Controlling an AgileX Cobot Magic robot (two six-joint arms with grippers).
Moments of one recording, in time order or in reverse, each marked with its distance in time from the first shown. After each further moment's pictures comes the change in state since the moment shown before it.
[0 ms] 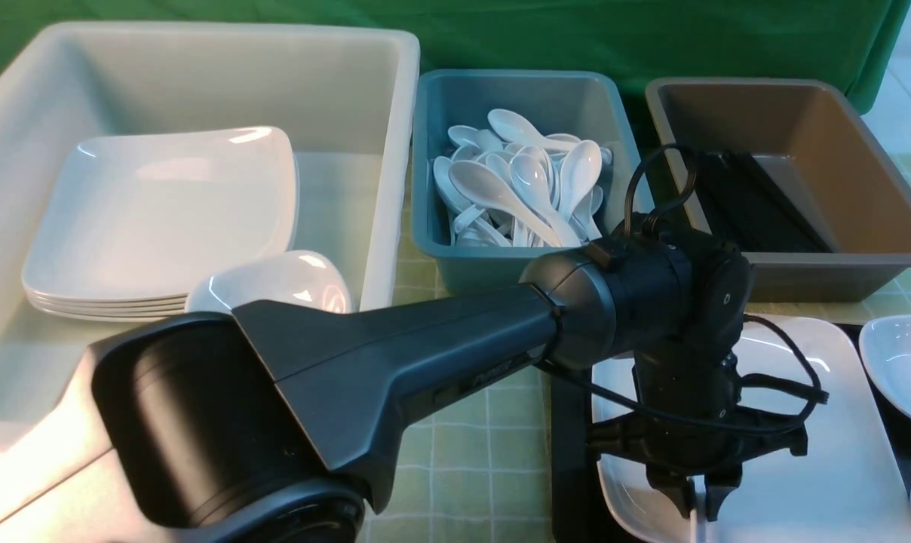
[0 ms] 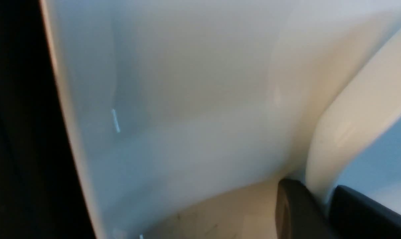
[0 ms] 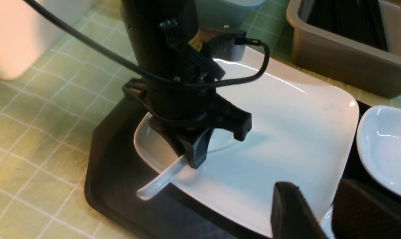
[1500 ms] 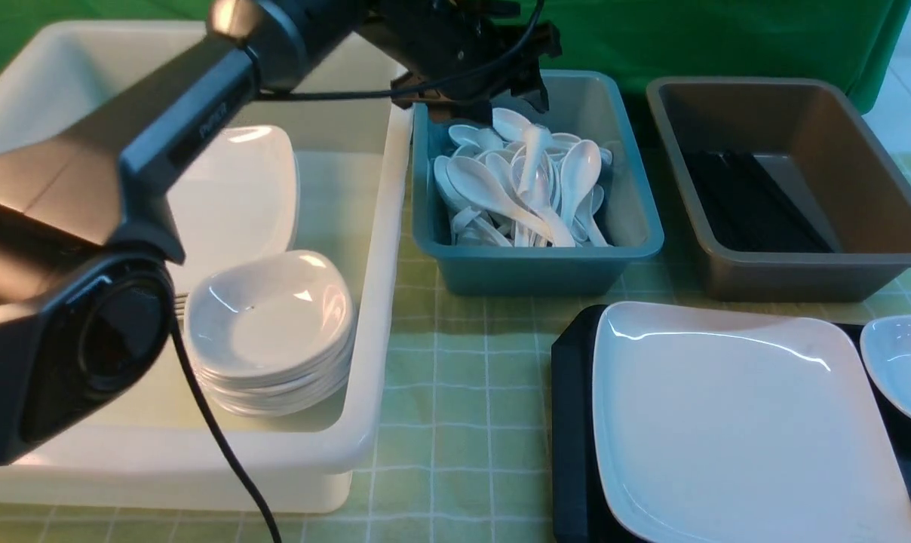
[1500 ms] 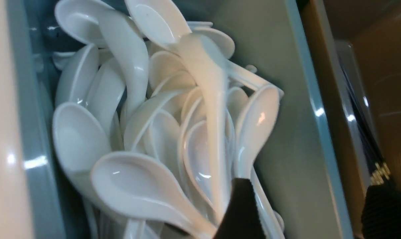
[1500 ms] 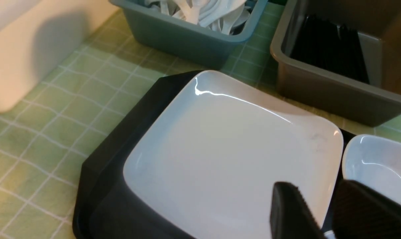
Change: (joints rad) right arm 0.000 0.000 0.001 0.001 -0.087 0.001; left arm 0.536 -0.063 -0.376 -0.072 -0.142 0.439
